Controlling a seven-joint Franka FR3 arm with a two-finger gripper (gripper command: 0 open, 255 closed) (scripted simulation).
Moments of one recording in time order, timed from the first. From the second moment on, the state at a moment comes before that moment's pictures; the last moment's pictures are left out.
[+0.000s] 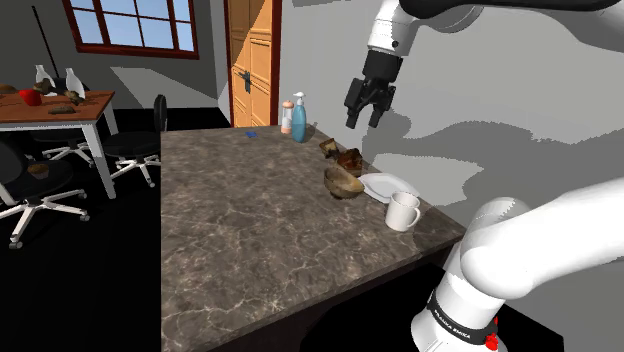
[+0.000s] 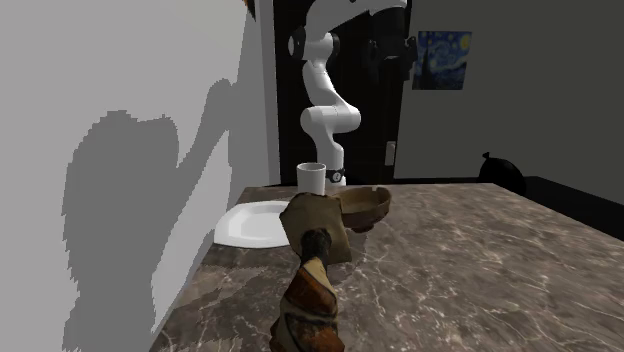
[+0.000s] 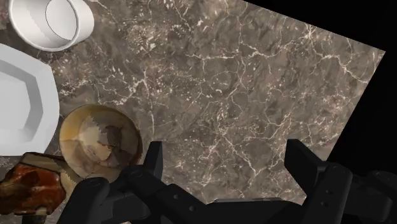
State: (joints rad) arm 0.00 -0.74 -0.07 -2.28 0.06 1.63 0.05
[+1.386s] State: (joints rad) arm -0.18 -0.84 -0.41 -2.70 -0.23 1.90 -0.33
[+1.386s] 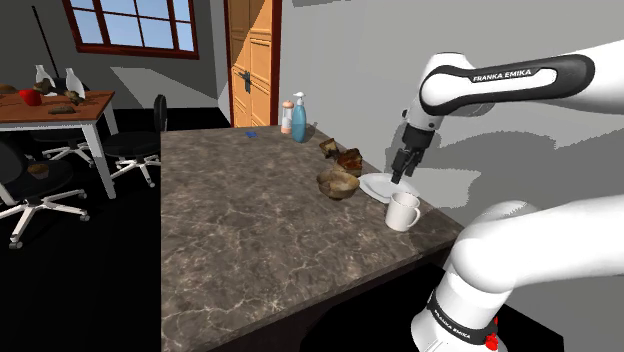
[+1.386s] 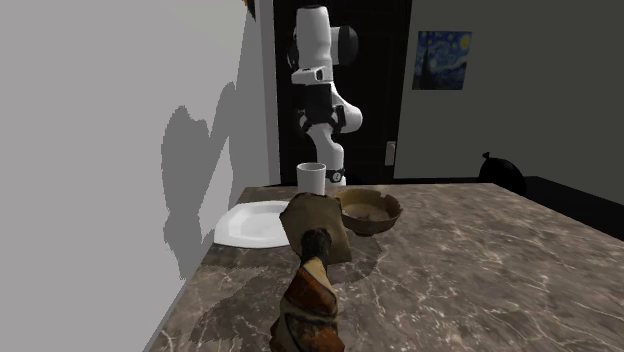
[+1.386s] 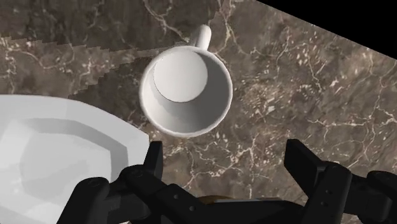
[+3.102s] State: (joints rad) arm -0.24 -0.67 -0.61 -2.82 -0.38 2.19 -0.47
